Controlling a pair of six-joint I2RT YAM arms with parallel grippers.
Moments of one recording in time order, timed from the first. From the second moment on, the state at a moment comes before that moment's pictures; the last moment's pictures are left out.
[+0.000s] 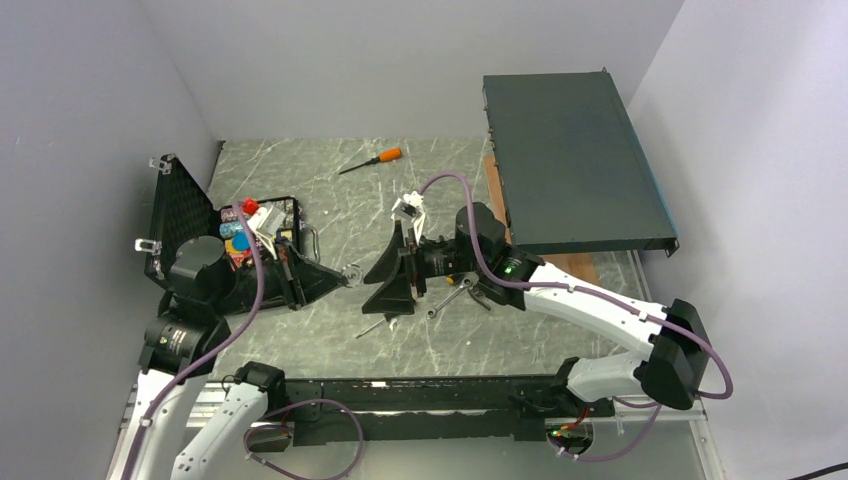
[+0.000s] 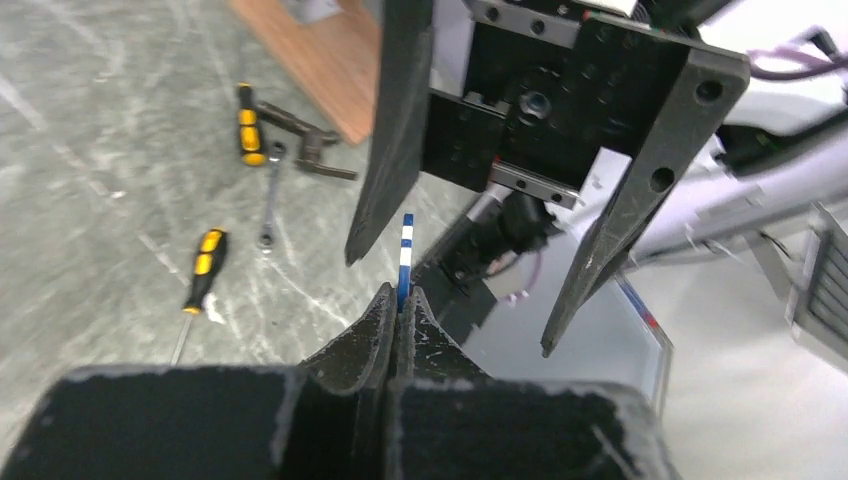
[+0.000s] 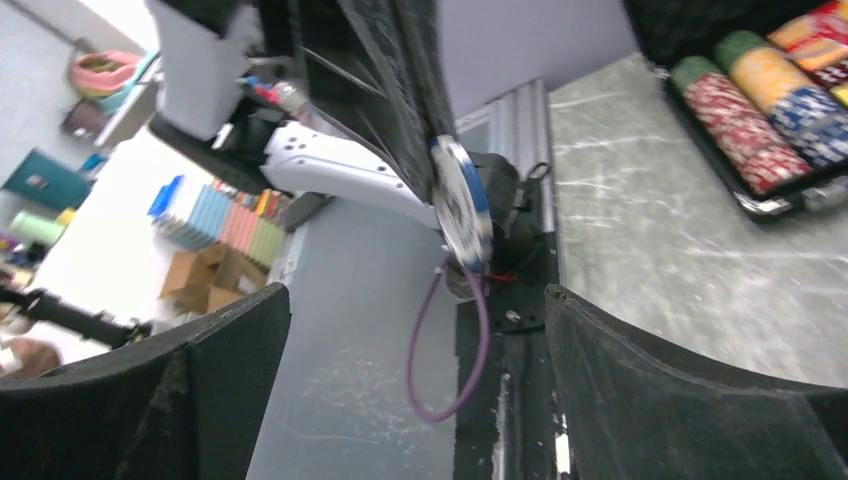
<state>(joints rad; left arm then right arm) -0.27 0.58 0.96 -0.60 0.82 -0.51 0.95 1.31 1.01 0.29 -0.80 0.60</state>
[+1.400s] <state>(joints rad) -0.13 1.44 1.03 -0.75 -0.37 -0.20 0.90 1.12 0.93 -0.17 -0.31 0.47</state>
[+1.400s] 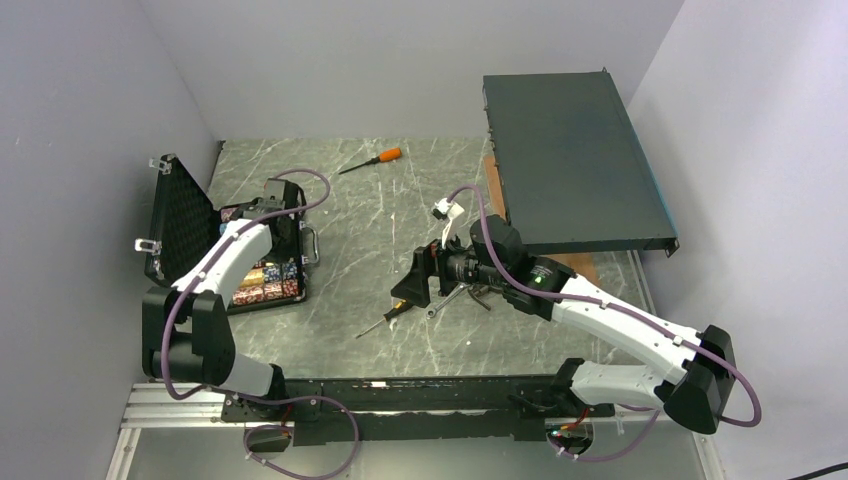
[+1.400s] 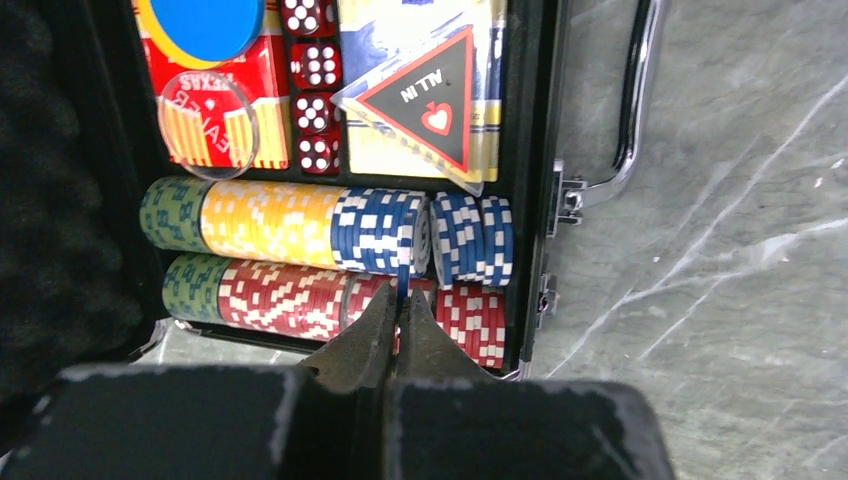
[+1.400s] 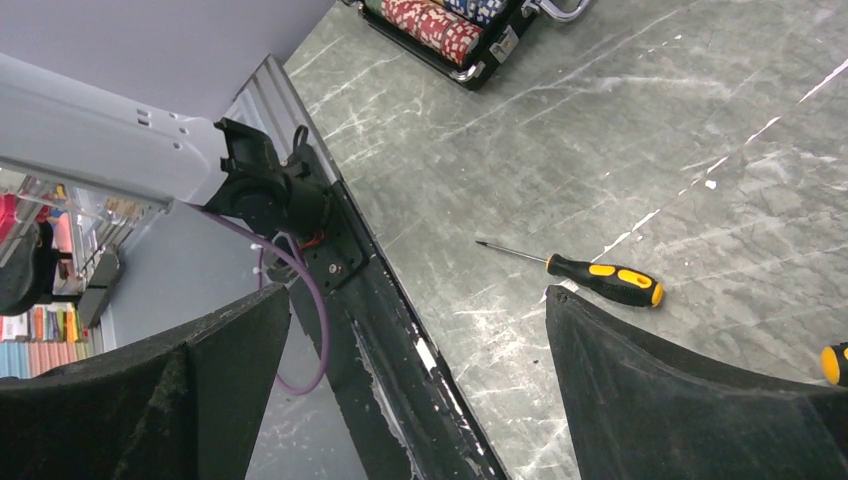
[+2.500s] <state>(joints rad) -0.10 1.59 1.09 -0.83 -0.34 -0.28 0.90 1.15 0.93 -0.15 -0.35 0.48</state>
